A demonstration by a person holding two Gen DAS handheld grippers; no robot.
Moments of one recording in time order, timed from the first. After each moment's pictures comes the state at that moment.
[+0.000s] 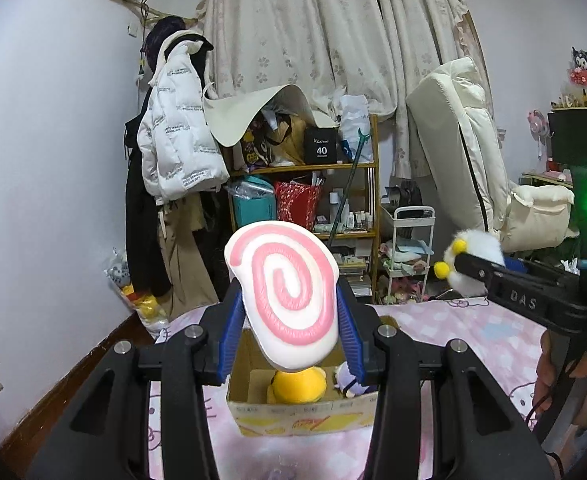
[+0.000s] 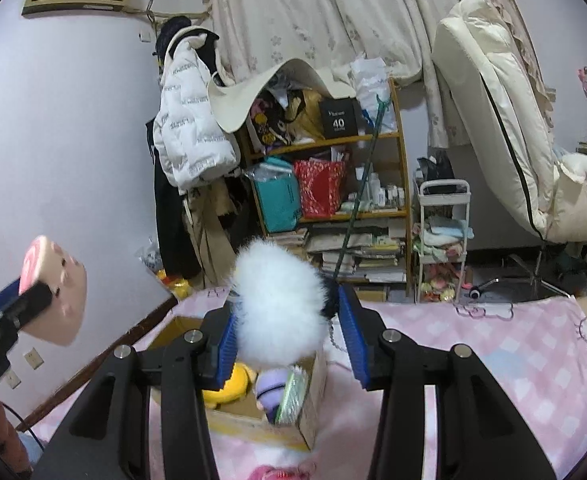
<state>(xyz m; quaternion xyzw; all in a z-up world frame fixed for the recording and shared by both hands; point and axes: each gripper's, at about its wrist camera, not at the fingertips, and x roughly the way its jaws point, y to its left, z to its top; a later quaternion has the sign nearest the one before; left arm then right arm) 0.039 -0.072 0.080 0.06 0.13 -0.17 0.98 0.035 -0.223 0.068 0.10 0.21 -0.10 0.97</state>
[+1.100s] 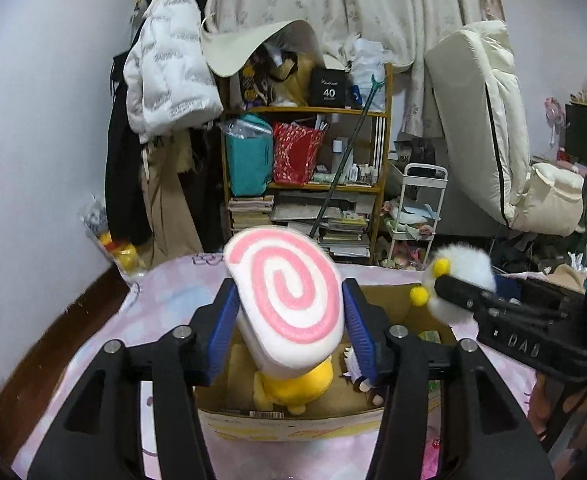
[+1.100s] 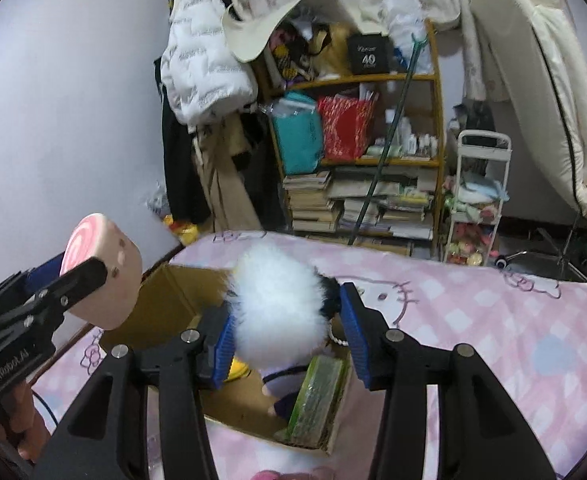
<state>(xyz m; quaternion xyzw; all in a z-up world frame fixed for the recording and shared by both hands) 0.141 -0.083 0.003 0.03 0.22 -0.18 0.96 0.111 -0.214 -0.014 0.09 0.31 -0.05 0.94</state>
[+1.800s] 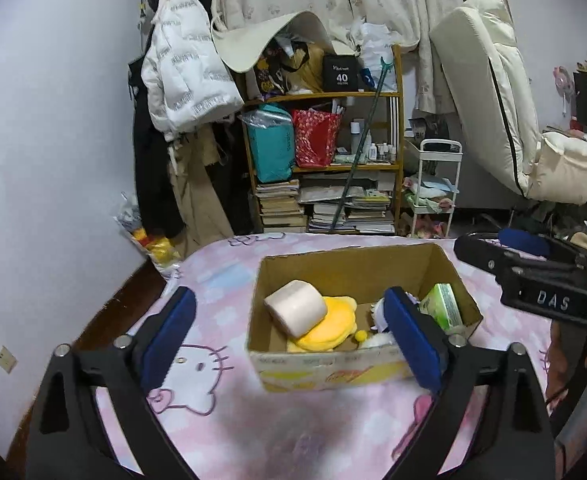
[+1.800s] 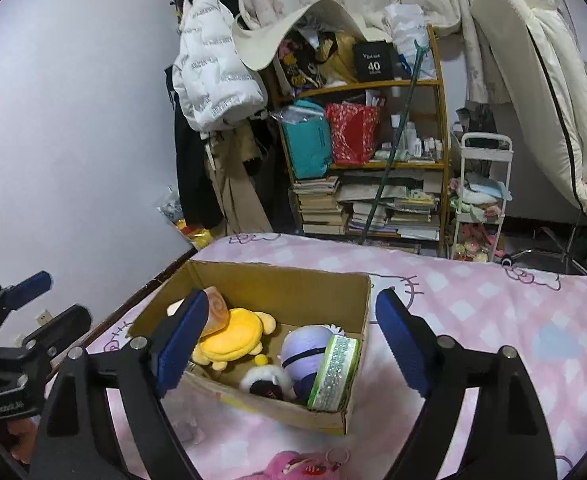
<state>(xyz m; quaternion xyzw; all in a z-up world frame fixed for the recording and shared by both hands) 0.080 -0.059 0.020 0.09 0.23 -0.13 0.96 0.074 -0.204 0.006 0.10 0.29 -0.04 0.95</state>
